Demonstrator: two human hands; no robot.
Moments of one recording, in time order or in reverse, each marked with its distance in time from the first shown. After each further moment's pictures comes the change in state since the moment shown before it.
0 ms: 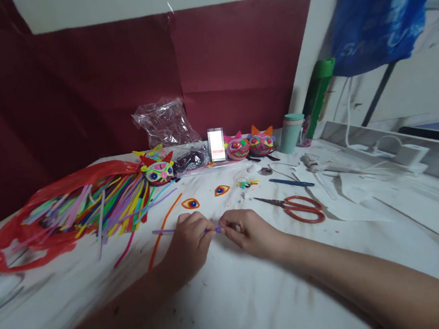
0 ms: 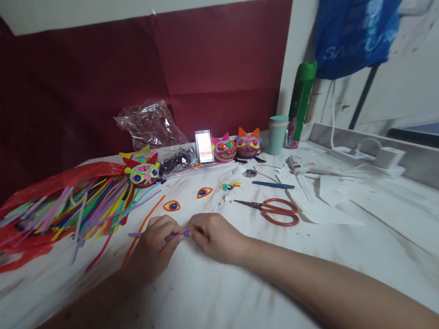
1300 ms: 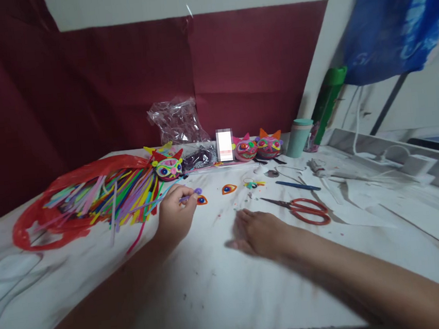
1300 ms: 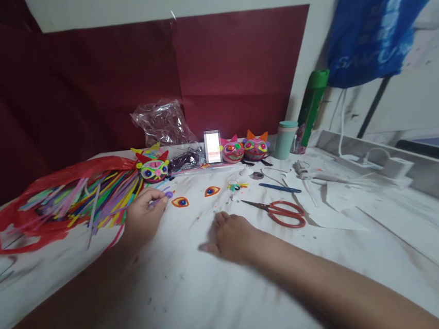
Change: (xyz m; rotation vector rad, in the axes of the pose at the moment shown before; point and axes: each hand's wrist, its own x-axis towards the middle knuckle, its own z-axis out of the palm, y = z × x) left_hand 0.012 -0.033 -0.025 -0.125 0.468 -0.311; right_hand -0.005 -0.014 0.003 -0.593 -0.517 0.174
